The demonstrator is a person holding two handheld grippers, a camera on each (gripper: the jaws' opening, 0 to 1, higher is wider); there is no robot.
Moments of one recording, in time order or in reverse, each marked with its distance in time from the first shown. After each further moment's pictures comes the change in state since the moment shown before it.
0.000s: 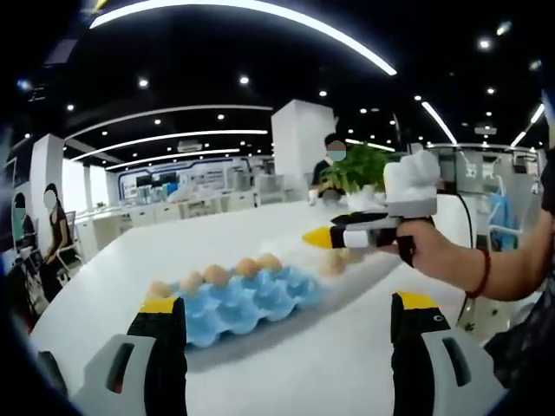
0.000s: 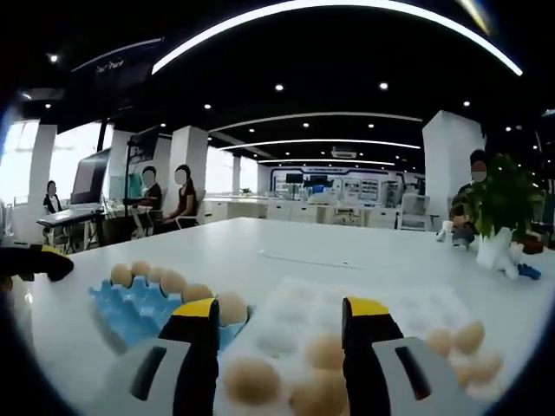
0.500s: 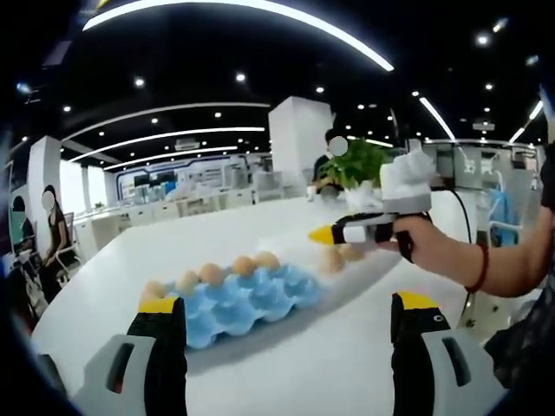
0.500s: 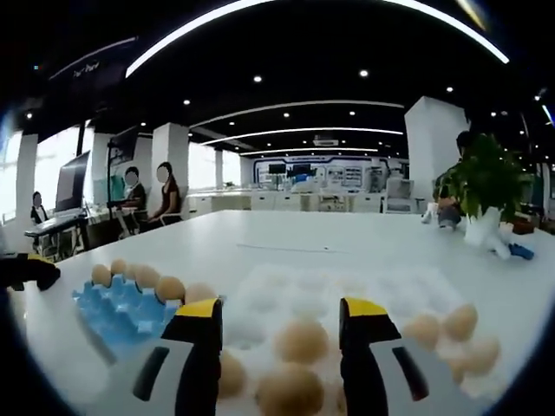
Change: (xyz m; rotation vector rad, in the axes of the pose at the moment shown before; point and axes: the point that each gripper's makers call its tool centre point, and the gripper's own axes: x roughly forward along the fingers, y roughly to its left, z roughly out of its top) left arm 0.006 -0.001 -0.004 0.011 0.019 0.003; right arm 0.008 -0.028 -0.018 0.075 0.067 -0.072
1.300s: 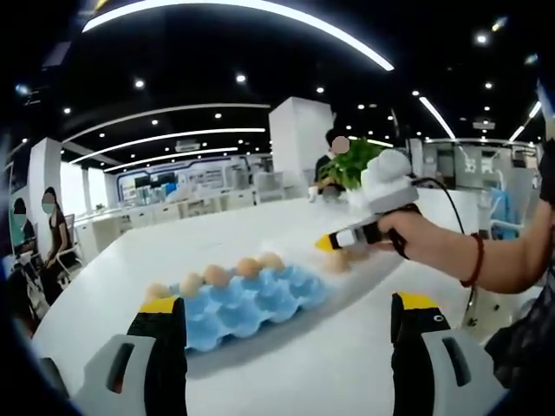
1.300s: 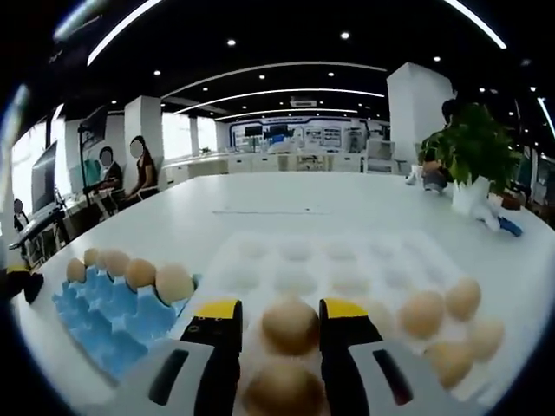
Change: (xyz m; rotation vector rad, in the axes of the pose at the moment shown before) left arm 0.002 0.007 0.000 0.005 -0.006 0.000; right arm 0.015 -0.012 -0.028 0.039 0.202 -0.108
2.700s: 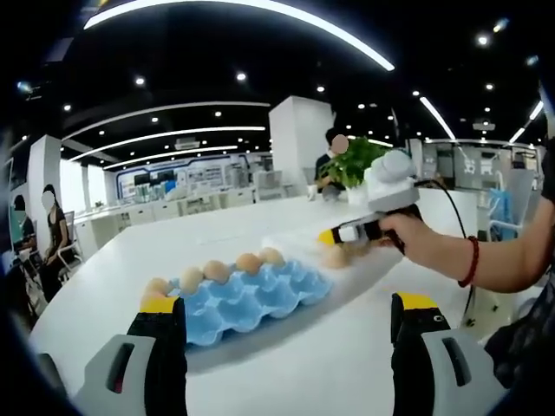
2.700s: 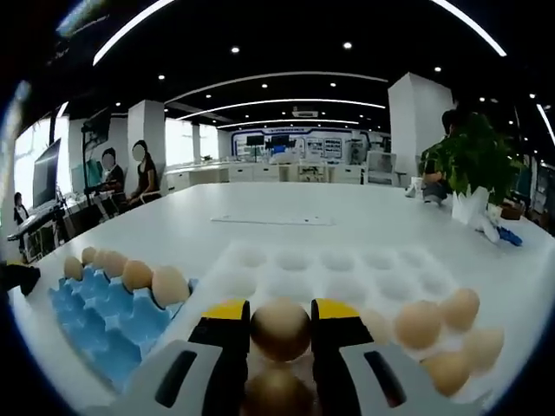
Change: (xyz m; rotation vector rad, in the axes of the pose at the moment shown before) left arm -0.001 0.001 -0.005 -0.012 0.003 -0.006; right arm -0.001 -0.007 0.009 -0.041 -0.111 0.035
